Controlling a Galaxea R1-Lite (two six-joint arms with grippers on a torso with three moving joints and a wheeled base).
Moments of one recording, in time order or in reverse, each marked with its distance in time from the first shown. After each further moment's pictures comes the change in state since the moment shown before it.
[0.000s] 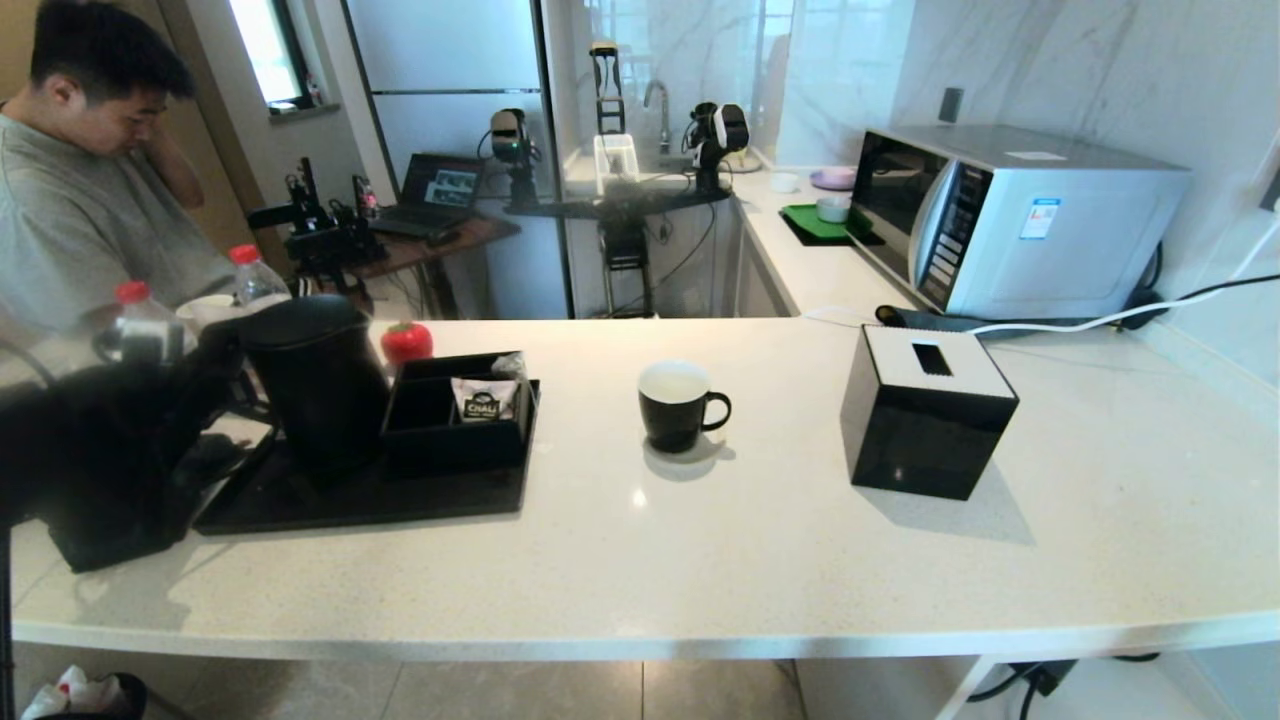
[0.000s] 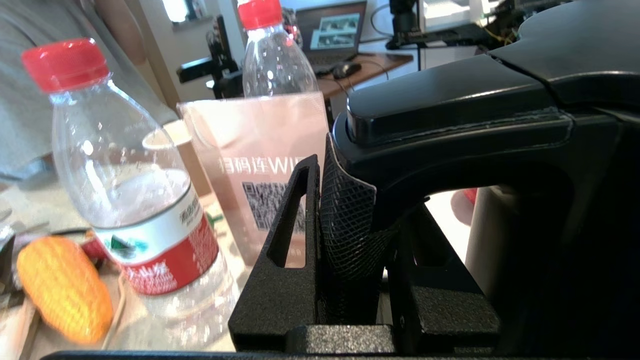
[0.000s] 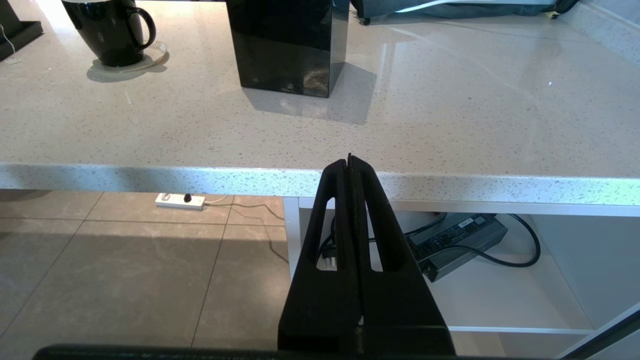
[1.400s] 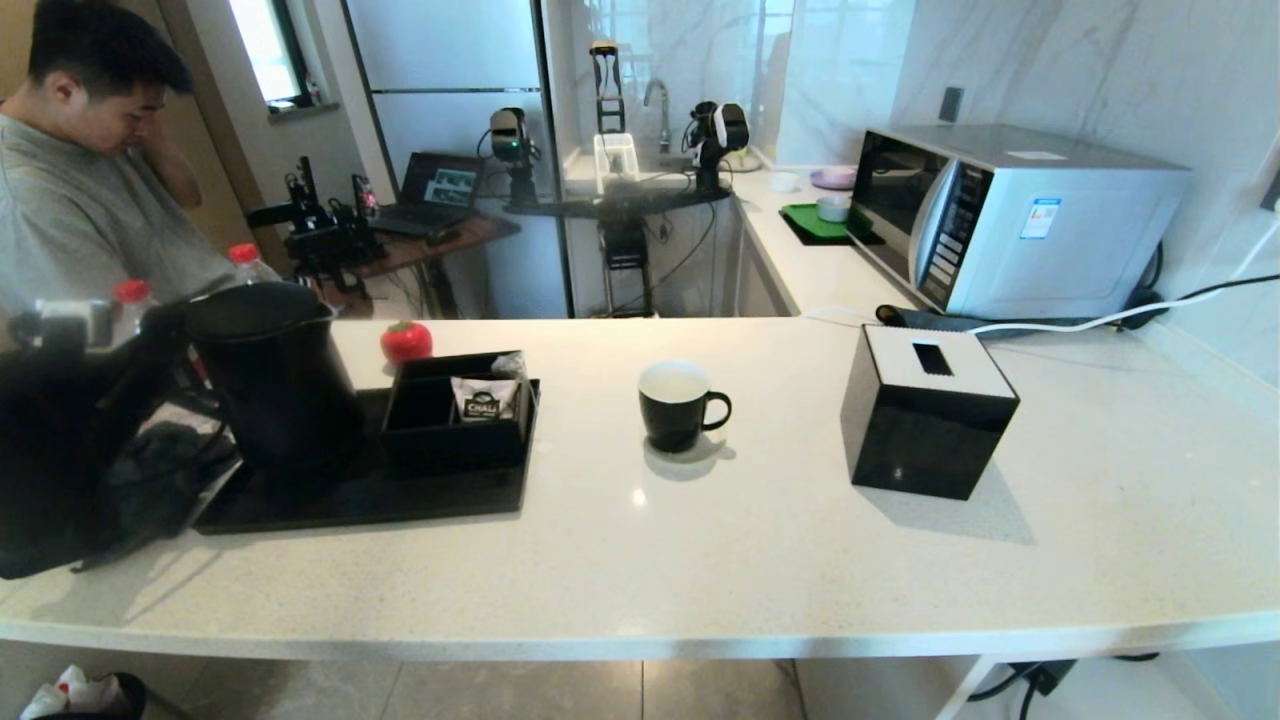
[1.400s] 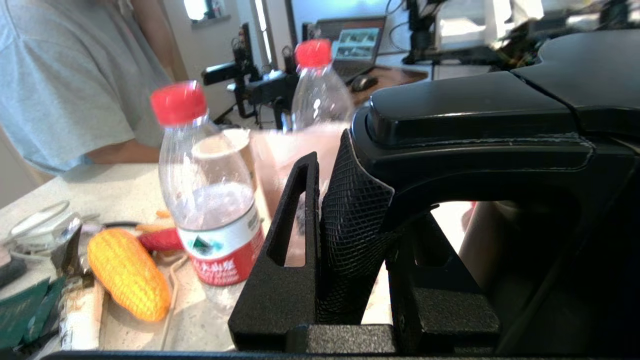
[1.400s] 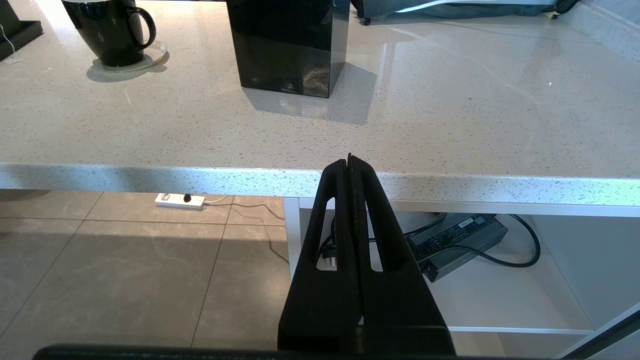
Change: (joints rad) left arm 0.063 -0.161 0.128 0.003 -0.004 -0.069; right arm 0.000 0.000 0.000 0.000 0.000 0.000
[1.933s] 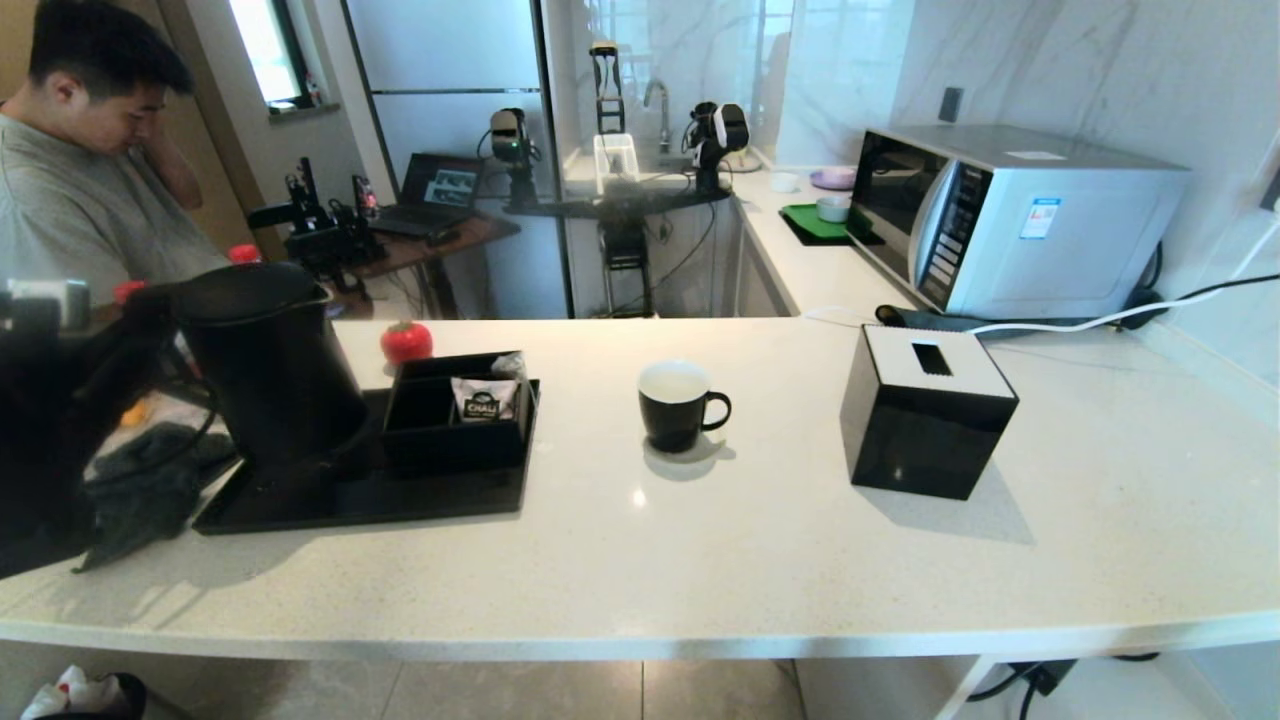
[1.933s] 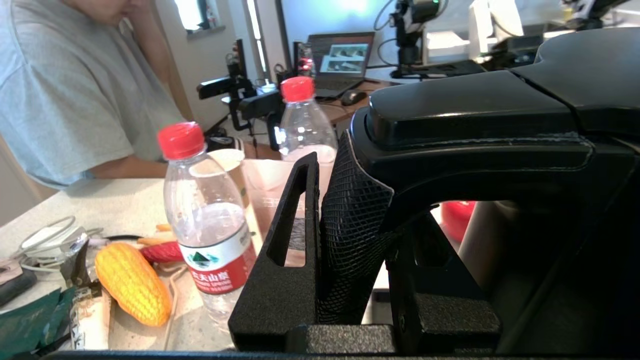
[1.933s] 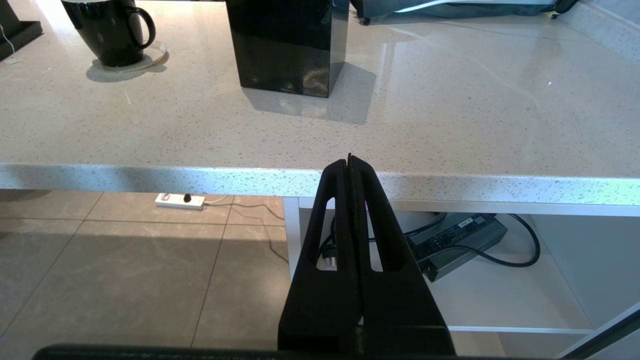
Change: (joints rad) left arm -0.012 -0.132 0.124 -0.004 -0.004 -0.004; right arm 0.000 0.000 0.000 0.000 0.000 0.000
